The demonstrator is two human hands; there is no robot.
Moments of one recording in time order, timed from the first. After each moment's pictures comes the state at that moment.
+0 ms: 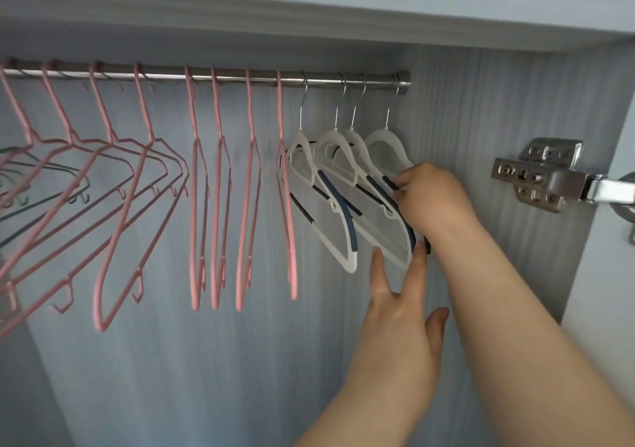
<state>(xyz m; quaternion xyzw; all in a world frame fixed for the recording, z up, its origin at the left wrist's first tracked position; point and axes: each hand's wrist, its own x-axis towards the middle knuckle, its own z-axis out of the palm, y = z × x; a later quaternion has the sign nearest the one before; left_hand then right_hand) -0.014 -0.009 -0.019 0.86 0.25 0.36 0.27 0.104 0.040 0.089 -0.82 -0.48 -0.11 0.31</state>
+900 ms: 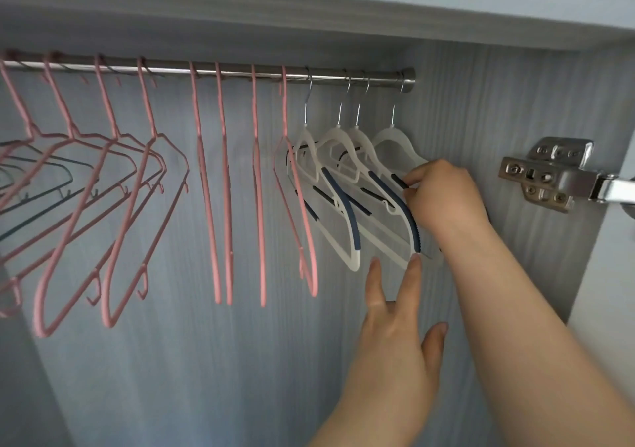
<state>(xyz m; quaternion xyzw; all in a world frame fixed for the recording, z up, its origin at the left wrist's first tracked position) -0.025 -0.010 -0.034 0.86 0.23 0.38 0.27 0.100 0.031 0.089 -0.81 -0.46 -0.13 0.35</state>
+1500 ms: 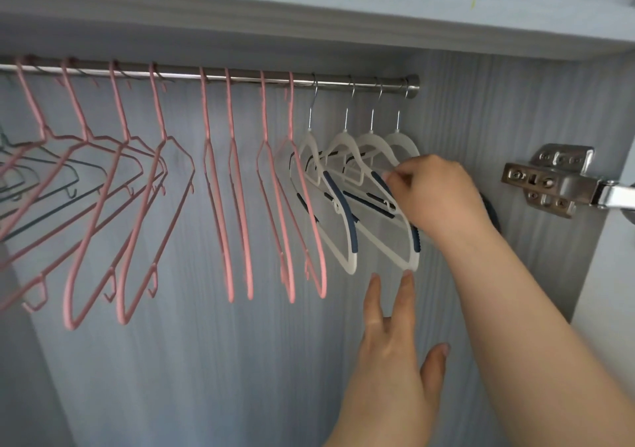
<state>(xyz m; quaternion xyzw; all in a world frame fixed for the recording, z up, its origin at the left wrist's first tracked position) -0.031 -0.015 -0.050 0.84 0.25 0.38 0.29 0.079 0.022 0.094 -0.73 -0.53 -0.22 0.38</state>
